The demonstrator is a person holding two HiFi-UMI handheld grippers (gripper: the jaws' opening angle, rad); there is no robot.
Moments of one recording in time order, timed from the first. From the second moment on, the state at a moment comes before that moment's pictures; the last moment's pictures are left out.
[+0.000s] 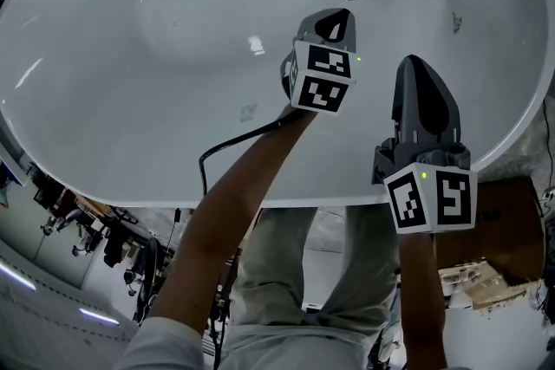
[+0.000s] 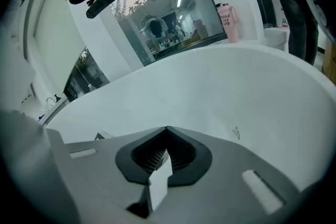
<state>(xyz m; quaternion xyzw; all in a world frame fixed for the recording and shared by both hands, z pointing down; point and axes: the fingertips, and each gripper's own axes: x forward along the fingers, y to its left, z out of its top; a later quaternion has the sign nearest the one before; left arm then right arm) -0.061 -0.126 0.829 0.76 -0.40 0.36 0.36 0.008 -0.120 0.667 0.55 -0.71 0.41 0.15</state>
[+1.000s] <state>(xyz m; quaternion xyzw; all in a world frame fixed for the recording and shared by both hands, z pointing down) -0.053 -0.158 0.987 0.74 -0.39 0.39 0.38 0.001 -0.152 0.773 0.49 -0.73 0.41 0.24</state>
